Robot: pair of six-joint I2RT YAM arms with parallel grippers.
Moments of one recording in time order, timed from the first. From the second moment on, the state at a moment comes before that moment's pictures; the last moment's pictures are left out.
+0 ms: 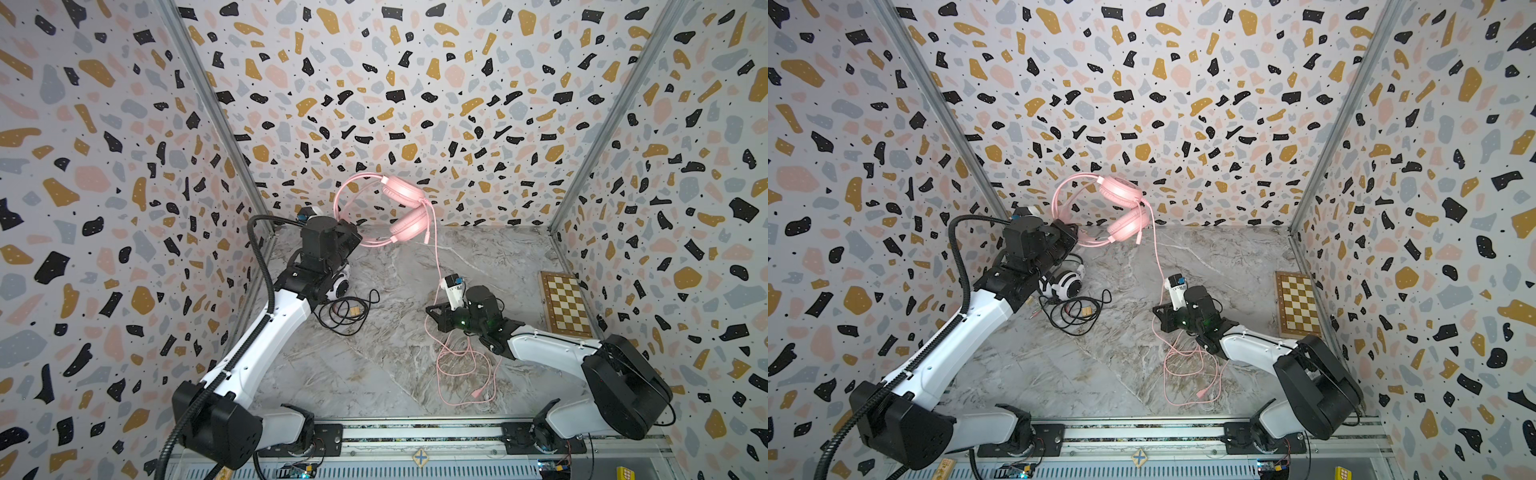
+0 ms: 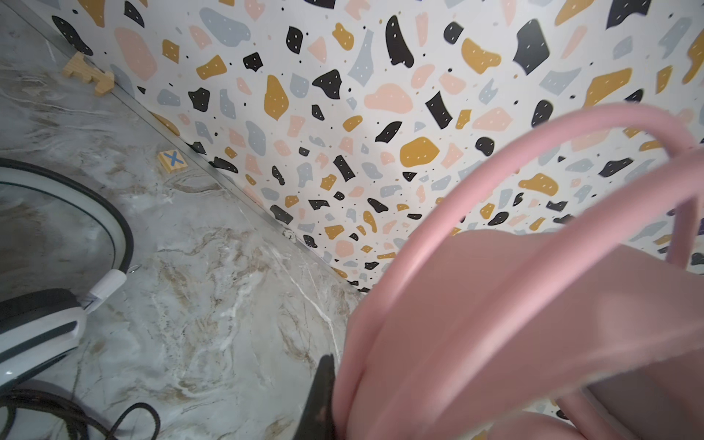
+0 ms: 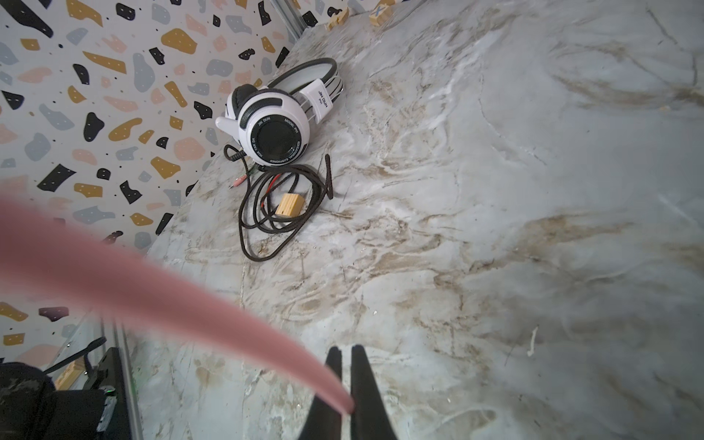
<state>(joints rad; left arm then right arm) -0.35 1.29 1.26 -0.22 -0.09 -1.03 0.65 1.45 0.67 0.31 -0.31 0.41</state>
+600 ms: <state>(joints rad) -0.37 1.19 1.17 -0.22 -0.09 -1.13 0.57 1.72 0.94 0.21 -0.36 0.37</state>
